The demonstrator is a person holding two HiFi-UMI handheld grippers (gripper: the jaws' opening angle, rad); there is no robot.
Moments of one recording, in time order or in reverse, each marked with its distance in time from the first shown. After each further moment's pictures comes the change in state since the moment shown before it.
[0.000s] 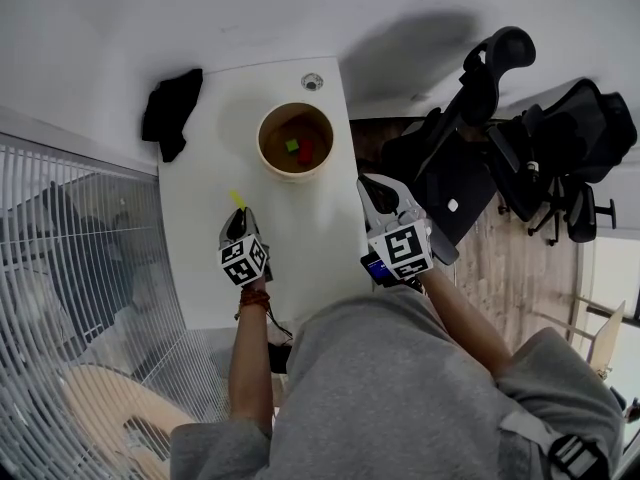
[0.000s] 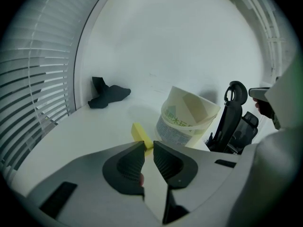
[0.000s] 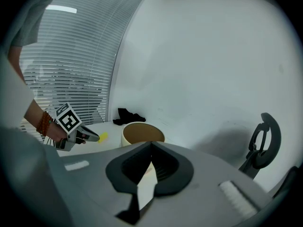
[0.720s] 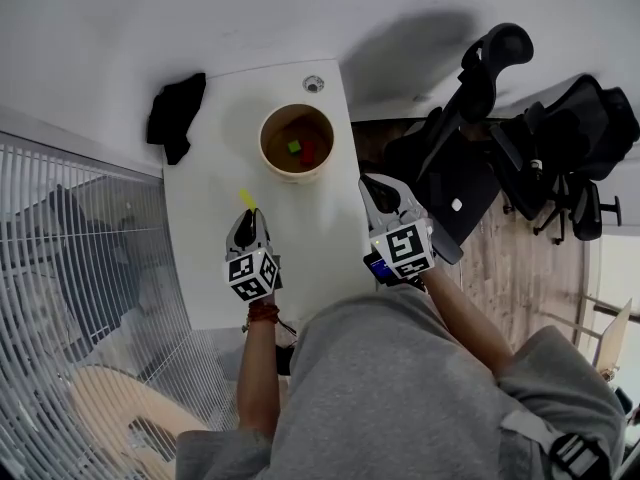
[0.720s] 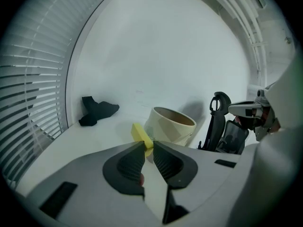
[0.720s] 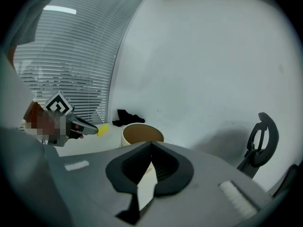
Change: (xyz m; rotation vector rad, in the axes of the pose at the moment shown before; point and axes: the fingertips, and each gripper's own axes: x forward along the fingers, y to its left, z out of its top) left arm -0.048 -0.048 0.042 0.054 -0.134 -0.094; right arm -0.008 0.000 0.001 0.008 -0.014 -0.011
